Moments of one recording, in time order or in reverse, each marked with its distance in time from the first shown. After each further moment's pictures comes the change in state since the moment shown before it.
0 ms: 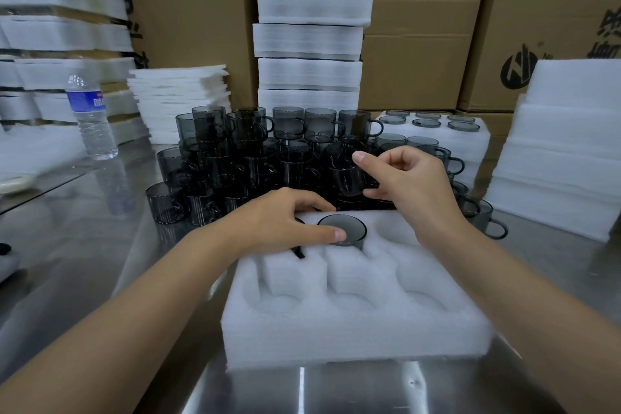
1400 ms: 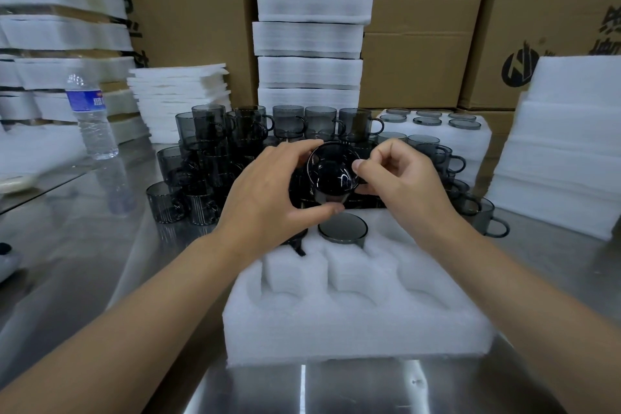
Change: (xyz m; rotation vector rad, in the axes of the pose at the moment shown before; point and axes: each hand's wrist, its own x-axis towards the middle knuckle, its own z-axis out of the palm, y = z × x) left_hand -0.008 0.007 0.008 0.307 0.683 0.334; right_hand -0.012 -0.012 0.005 0.005 -0.131 -0.104
